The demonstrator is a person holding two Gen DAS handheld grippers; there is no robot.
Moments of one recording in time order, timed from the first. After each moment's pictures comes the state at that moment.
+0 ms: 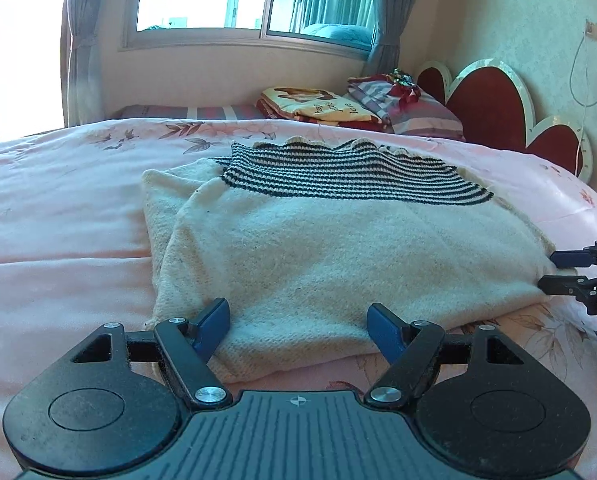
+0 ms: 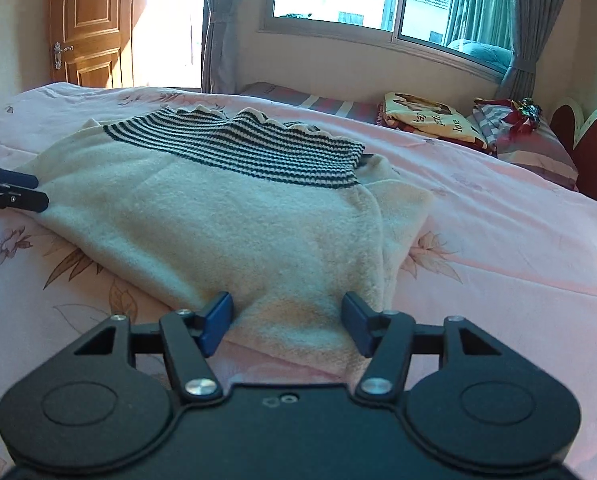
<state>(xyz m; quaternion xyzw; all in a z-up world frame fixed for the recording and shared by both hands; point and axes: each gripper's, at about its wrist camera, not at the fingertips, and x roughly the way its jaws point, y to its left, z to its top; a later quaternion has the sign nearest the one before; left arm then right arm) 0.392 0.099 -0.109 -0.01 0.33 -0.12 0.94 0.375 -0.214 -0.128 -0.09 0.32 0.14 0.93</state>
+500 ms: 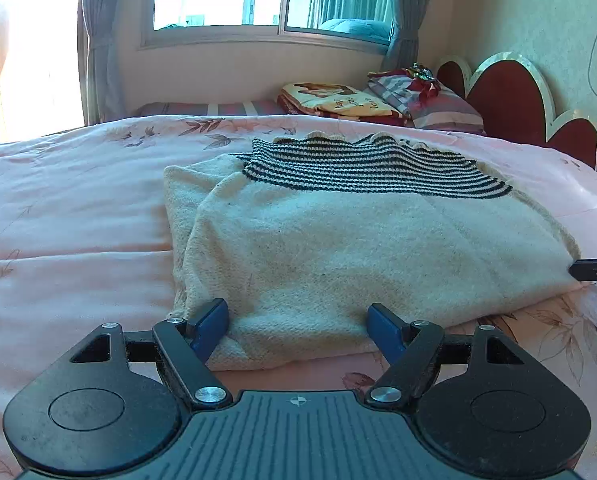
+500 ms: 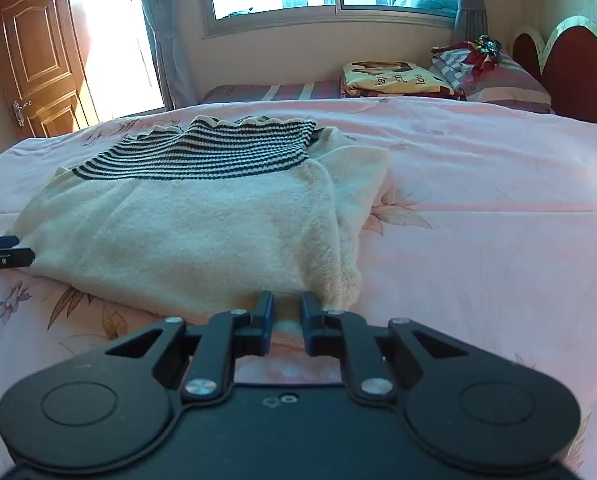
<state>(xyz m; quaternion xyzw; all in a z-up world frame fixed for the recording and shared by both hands) 0.387 0.102 -0.111 0.00 0.34 -0.09 0.94 0.371 -0.242 -0.130 0.01 0.34 0.10 0.93</state>
